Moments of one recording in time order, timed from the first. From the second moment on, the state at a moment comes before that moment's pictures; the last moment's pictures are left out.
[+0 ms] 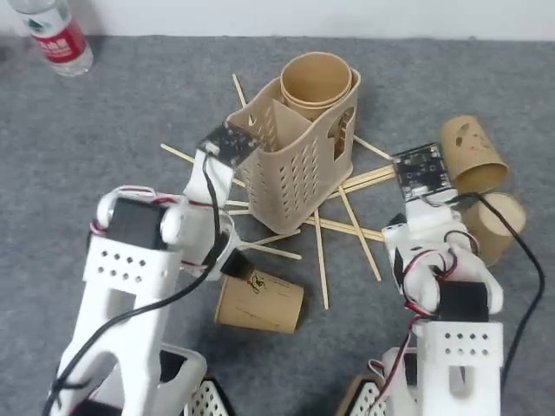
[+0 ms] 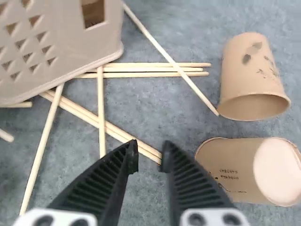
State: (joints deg) left arm 8.2 -35.2 25.3 98.2 -9.8; right arm -2.7 -63.3 54.4 64.1 18.7
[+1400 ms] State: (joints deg) left arm 35.8 -39.3 50.9 83.2 -10.5; right arm -3.3 -63.3 54.5 64.1 18.8
